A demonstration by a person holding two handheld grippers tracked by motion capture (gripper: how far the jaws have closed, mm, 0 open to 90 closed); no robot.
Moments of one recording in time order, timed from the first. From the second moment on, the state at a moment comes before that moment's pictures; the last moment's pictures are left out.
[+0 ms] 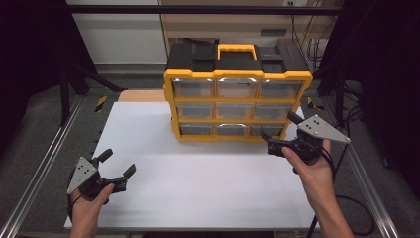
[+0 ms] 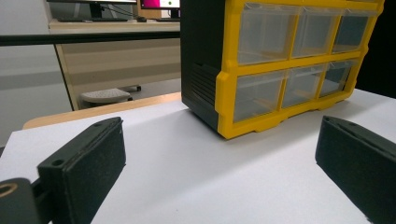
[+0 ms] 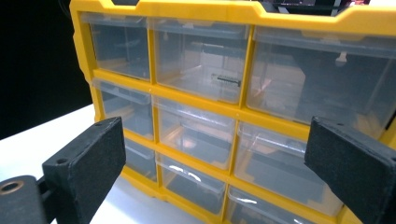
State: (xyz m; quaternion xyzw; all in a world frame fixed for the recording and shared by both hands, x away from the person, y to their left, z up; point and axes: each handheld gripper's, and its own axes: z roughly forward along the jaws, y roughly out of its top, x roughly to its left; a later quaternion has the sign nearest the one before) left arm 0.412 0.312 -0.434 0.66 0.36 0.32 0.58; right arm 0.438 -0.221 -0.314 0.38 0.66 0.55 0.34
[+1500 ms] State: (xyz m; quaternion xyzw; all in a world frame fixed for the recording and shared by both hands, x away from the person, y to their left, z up) left arm 0.411 0.312 -0.435 0.66 0.36 0.31 0.58; right arm 0.423 -0.256 -0.380 0.39 0.67 0.54 0.31
